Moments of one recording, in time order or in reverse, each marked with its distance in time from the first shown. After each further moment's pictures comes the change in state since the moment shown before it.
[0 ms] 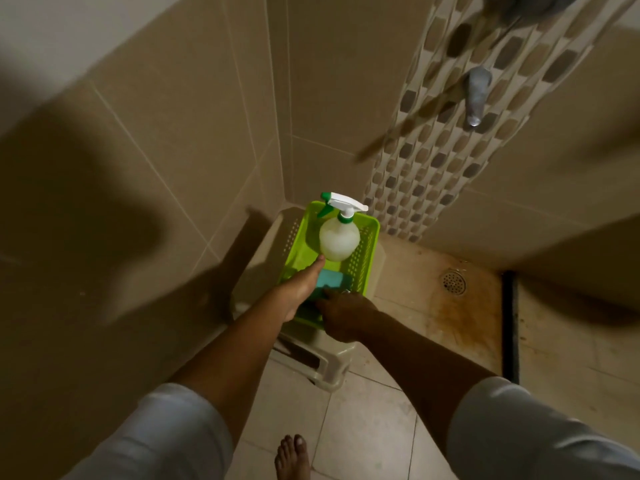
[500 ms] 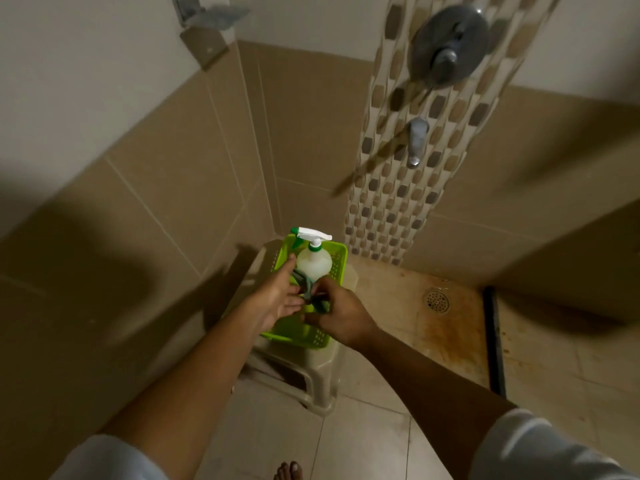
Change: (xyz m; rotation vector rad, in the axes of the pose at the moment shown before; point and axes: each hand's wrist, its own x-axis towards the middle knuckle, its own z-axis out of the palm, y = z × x) left_hand -0.088 0.045 0.016 -0.236 0.057 0.106; right_hand -0.096 0.015 -0.048 1.011 0.474 0.086
